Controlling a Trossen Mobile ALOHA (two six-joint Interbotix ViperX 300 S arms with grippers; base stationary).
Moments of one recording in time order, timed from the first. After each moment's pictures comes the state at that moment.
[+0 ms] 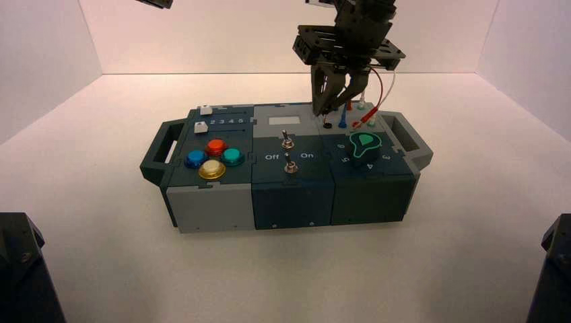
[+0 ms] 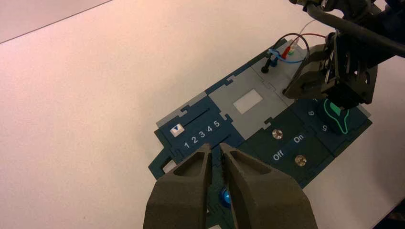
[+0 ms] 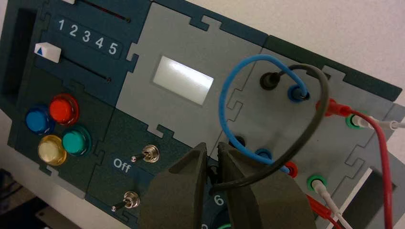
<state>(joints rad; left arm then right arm) -0.55 -0.73 0.96 -0.08 0.58 0.06 0.63 0.03 0.69 0.28 0.53 -0.05</state>
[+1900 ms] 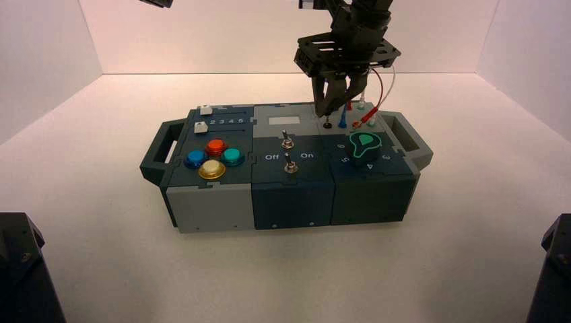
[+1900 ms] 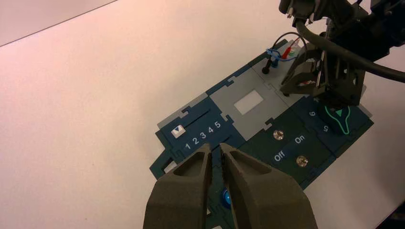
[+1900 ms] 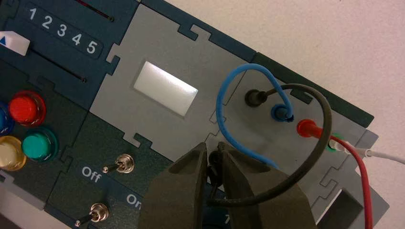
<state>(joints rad) -0.55 -0.73 0.96 -0.07 0.58 0.06 0.63 0.07 0.67 0.14 0.49 -0.03</state>
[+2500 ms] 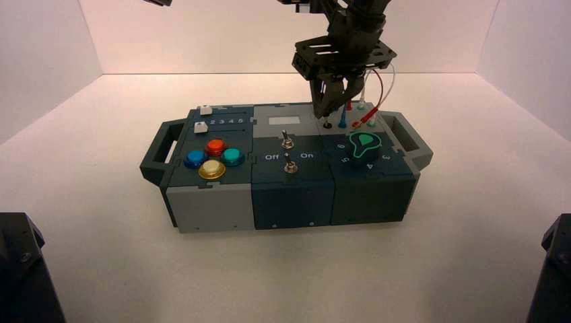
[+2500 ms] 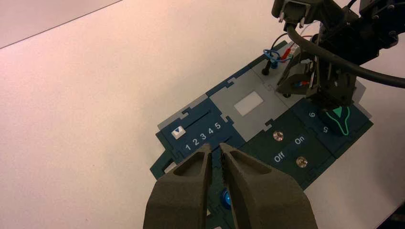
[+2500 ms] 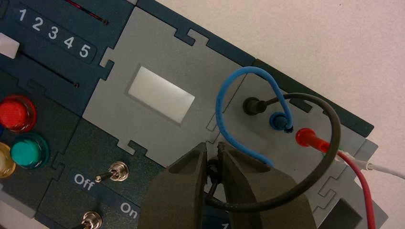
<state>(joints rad) -0.55 -0.73 0.96 -0.07 0.58 0.06 0.63 0.10 0.65 0.12 0.49 -0.03</state>
